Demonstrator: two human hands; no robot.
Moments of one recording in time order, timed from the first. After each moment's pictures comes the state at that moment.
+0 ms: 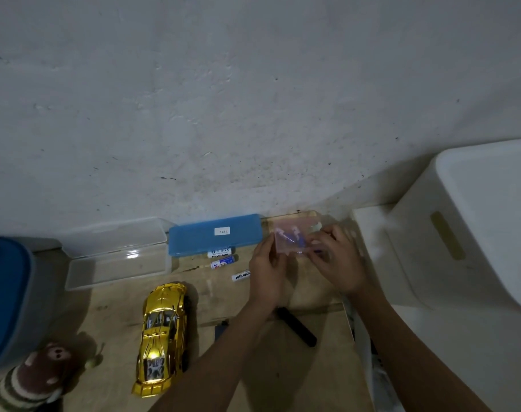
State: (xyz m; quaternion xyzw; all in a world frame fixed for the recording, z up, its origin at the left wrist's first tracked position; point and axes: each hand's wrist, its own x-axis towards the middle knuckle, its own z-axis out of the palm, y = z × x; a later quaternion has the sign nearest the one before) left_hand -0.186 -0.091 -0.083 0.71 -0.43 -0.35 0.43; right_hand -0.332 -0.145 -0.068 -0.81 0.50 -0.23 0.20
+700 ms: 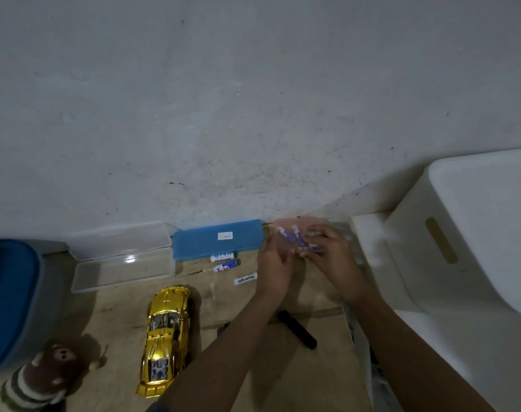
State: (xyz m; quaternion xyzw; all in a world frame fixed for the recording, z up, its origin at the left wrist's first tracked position) left_hand -0.193 -0.104 -0.069 0.73 -0.46 -0.35 0.36; right_hand -0.322 -0.153 -0.075 -0.75 0.53 -0.22 0.33
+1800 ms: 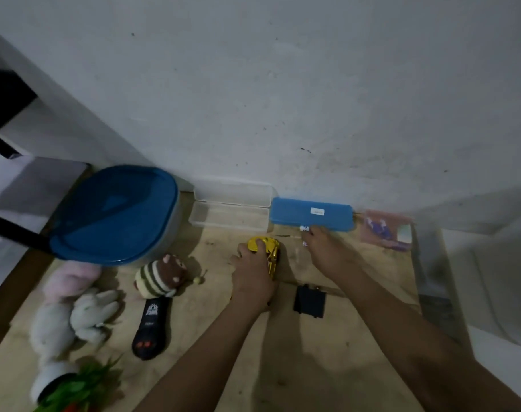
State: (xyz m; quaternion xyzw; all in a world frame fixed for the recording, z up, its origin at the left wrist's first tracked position) left_hand -0.056 0.041 -0.037 0.88 -0.42 -0.22 0.00; right_hand -0.167 -0.089 -0.071 -0.93 0.36 0.04 0.12
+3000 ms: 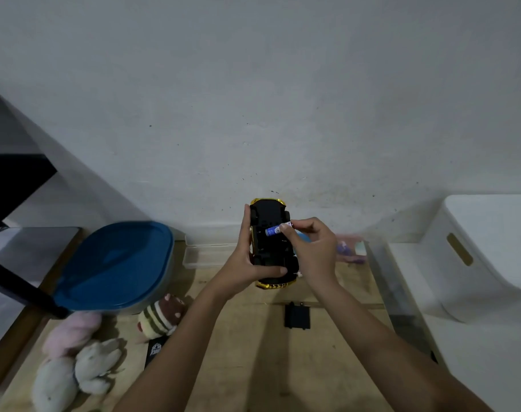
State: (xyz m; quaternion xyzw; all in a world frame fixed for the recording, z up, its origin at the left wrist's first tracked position) left_hand -0.030 0.063 0.084 0.50 -0.49 -0.51 0.50; right_hand -0.159 0.002 0.093 -0.55 0.47 -0.53 0.44
